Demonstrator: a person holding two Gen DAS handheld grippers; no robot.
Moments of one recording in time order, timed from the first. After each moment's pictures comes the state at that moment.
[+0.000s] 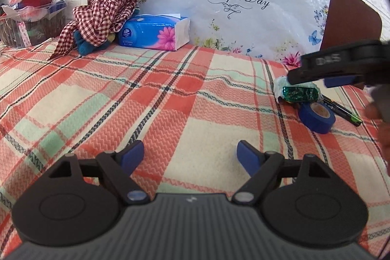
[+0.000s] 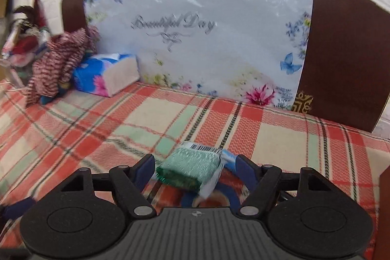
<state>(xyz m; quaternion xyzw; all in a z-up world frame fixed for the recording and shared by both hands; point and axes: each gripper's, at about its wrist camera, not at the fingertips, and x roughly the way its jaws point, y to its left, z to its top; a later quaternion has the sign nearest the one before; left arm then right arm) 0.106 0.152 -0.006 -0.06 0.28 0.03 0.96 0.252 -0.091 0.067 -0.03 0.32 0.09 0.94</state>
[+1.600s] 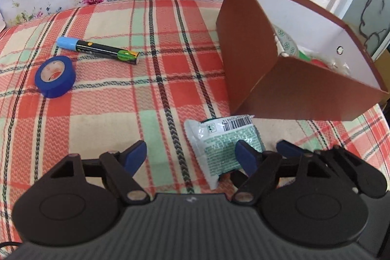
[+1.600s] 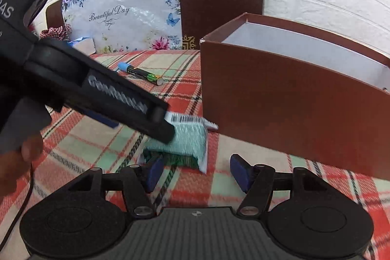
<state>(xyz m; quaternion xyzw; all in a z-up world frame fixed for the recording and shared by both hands) 0.100 -0.108 0.032 0.02 0.45 -0.20 0.87 0.051 -0.296 0.029 0.00 0.30 0.05 0.95</state>
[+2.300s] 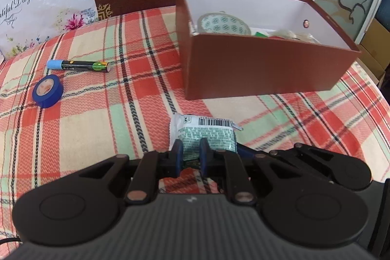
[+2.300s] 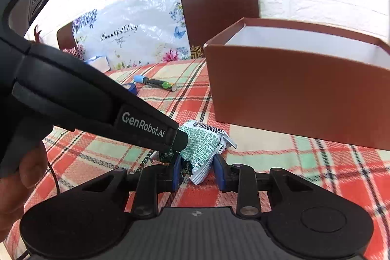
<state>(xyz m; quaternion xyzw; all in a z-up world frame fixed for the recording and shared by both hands) 0.039 -0.145 0.057 0.09 0.42 -0.23 0.88 -0.011 -0.300 0.037 0.06 0.27 0.06 0.96</state>
